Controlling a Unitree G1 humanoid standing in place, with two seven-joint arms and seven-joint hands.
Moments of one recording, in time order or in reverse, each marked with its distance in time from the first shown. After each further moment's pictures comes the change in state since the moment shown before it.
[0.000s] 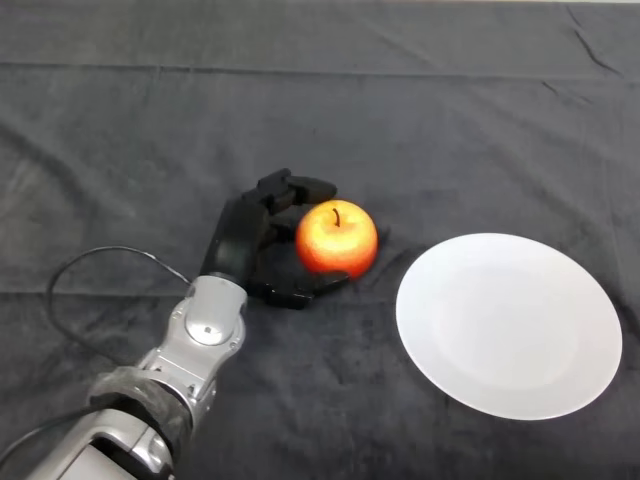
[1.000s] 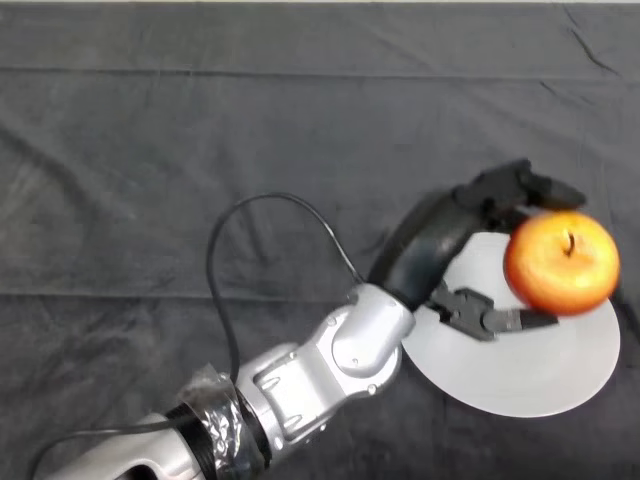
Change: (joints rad) left arm 0.005 0.024 -0.384 -0.540 -0.084 0.117 0.034; right arm 0.000 0.000 0.000 0.000 0.000 0.000 0.000
